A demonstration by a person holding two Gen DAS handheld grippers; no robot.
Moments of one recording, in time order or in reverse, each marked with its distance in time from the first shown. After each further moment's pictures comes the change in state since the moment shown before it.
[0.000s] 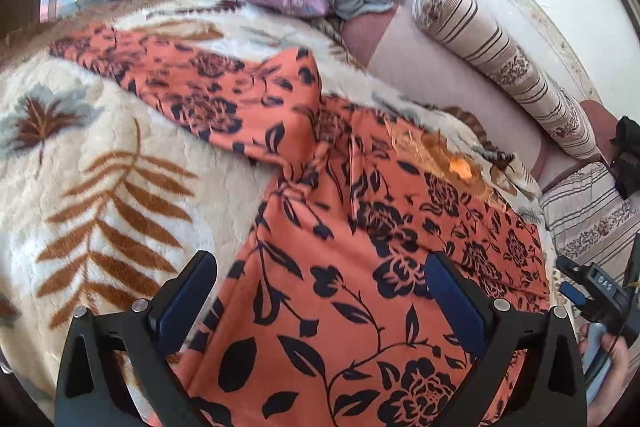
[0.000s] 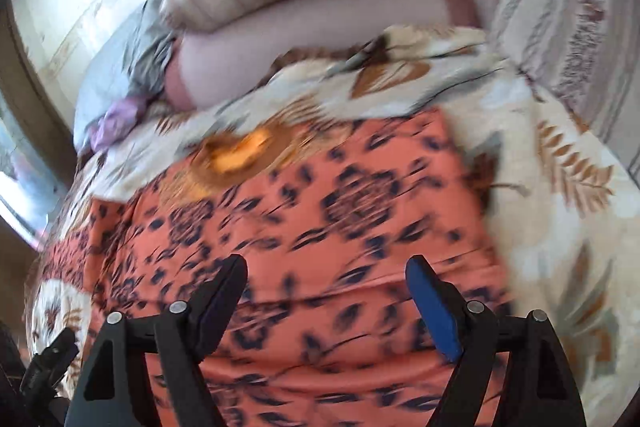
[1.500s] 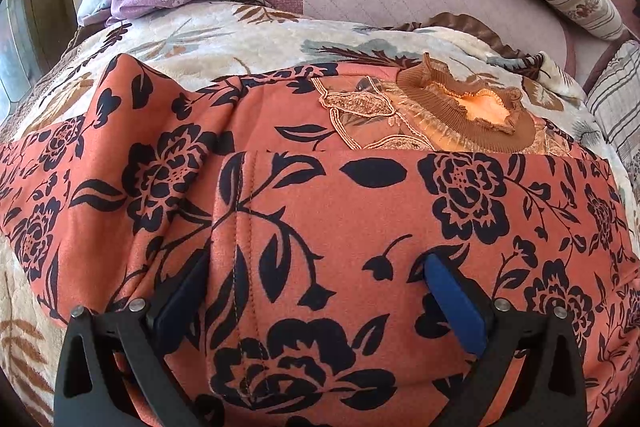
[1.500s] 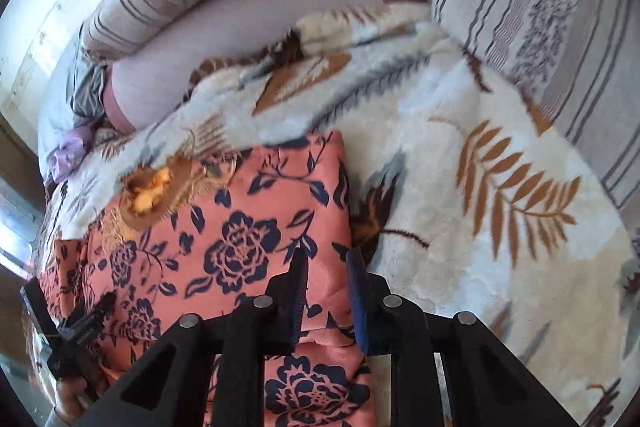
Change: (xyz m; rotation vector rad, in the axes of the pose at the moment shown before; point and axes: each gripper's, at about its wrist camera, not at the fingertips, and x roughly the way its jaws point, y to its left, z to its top) left arm 0.159 -0.111 0.039 0.348 0.167 0.142; right arm 0.050 -0.045 0.079 0.074 0.109 -0.092
